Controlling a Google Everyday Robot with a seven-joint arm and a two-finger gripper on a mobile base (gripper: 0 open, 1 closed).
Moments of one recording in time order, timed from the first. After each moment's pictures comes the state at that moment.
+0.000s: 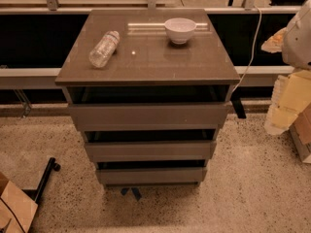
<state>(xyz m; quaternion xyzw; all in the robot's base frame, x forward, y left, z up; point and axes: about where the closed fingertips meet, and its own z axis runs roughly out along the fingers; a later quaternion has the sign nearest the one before) 0.438 -0.217 0.977 -0.60 0.78 -0.03 0.16</state>
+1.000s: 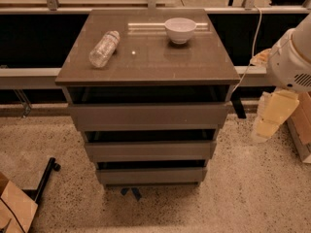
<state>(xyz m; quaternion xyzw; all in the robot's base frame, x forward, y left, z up) 0.459 -0.216 0.929 -0.61 0.77 -0.03 0.18</state>
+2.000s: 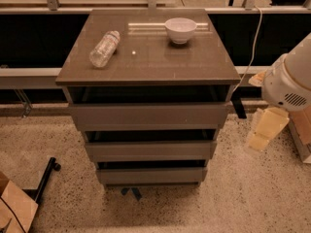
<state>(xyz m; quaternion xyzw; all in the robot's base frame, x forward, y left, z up) 0.457 -0.223 0.883 -0.58 0.80 0.01 0.17</state>
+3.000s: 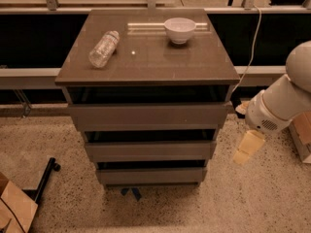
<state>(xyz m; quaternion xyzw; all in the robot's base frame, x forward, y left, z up) 0.482 -0.233 0.773 -0.55 0.82 0.08 0.16</state>
